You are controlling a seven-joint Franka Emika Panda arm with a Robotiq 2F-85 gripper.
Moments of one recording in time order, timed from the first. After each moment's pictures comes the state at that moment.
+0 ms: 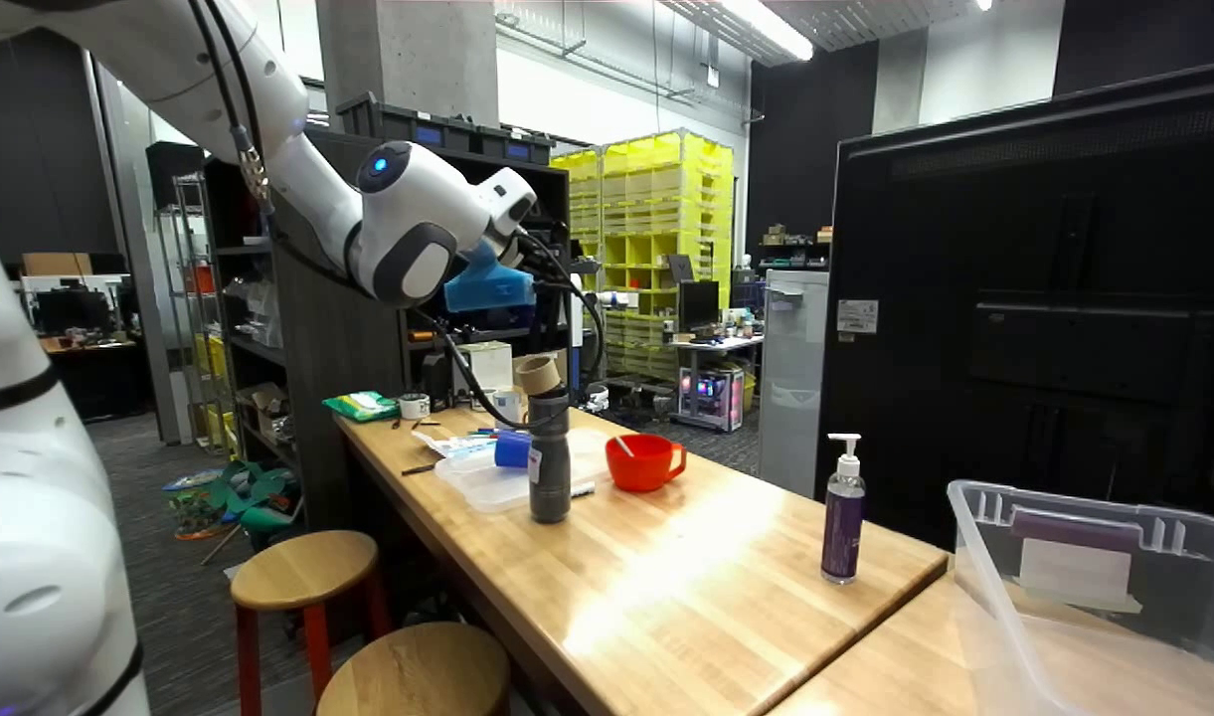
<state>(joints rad) -0.23 -0.18 0.51 -2.38 0.62 3.46 -0.55</state>
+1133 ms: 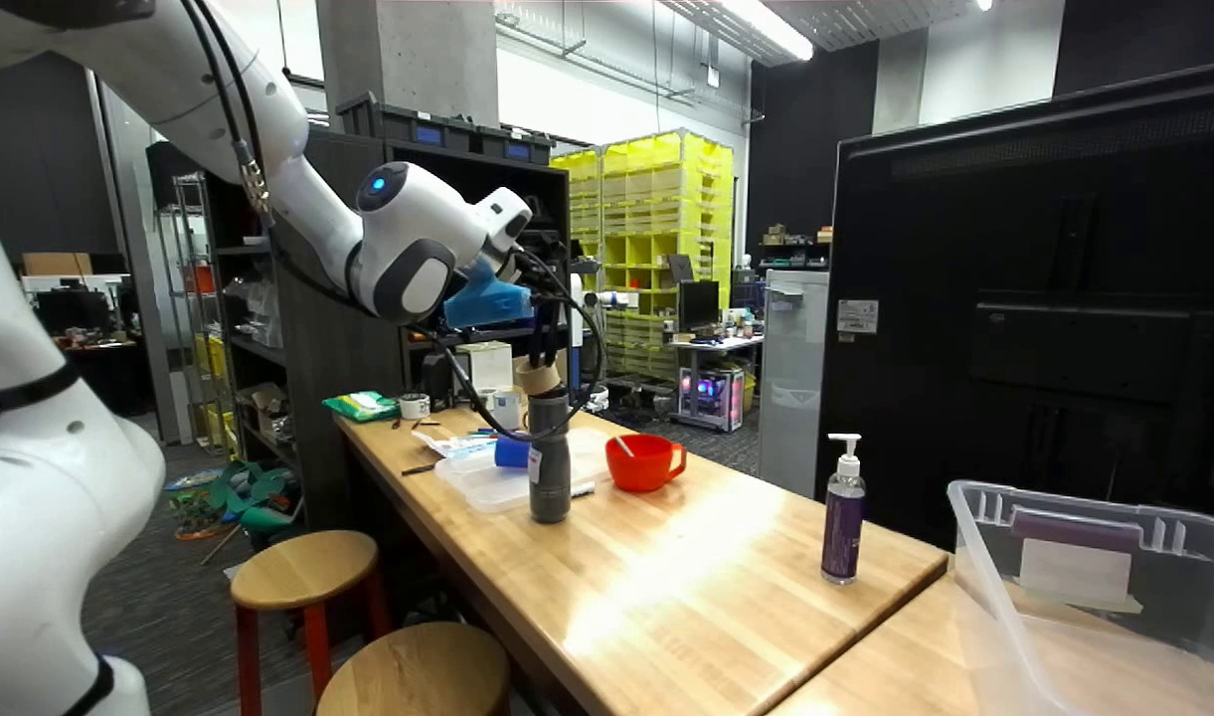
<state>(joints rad) -0.66 -0.18 0.94 -2.38 0.62 3.45 -0.54</state>
